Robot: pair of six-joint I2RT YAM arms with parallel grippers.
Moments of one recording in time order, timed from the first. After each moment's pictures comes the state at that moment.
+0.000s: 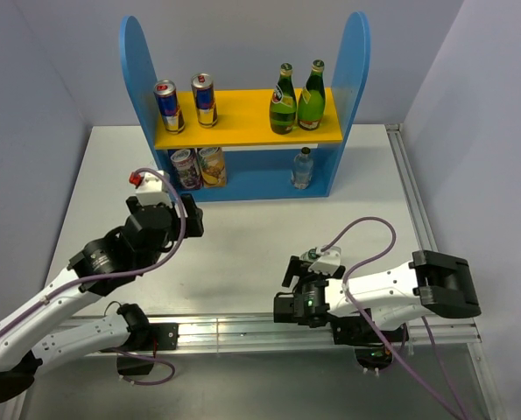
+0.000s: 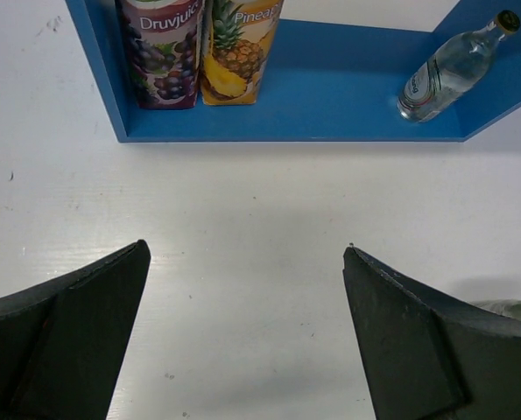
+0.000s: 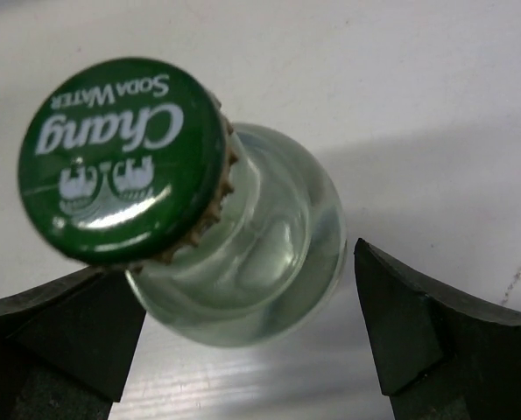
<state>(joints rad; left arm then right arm) -0.91 0.81 0.99 -0.66 -0.66 -0.57 1.49 1.30 0.58 -0.92 1.10 1.82</state>
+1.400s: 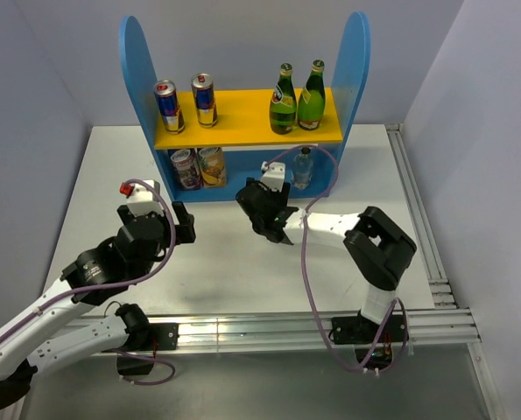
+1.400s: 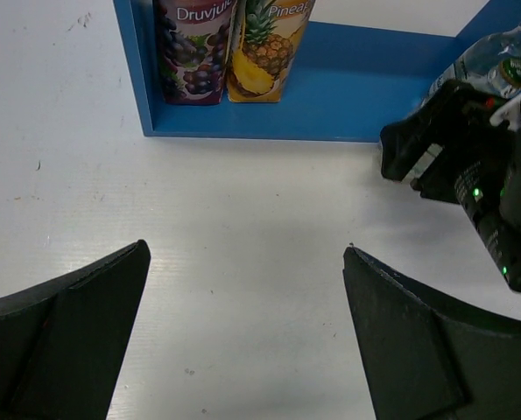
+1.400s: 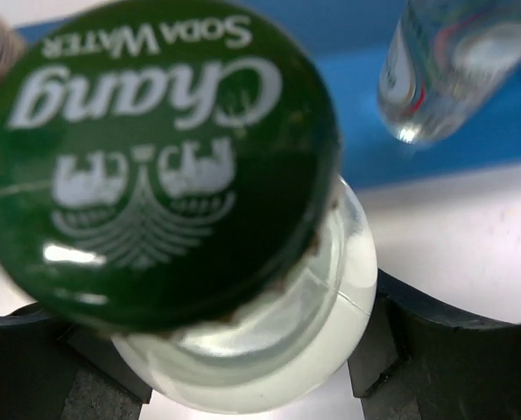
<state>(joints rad) -0.91 0.70 0.91 -0.67 -0.71 -0.57 0.88 1.76 1.05 0.07 0.87 0.62</state>
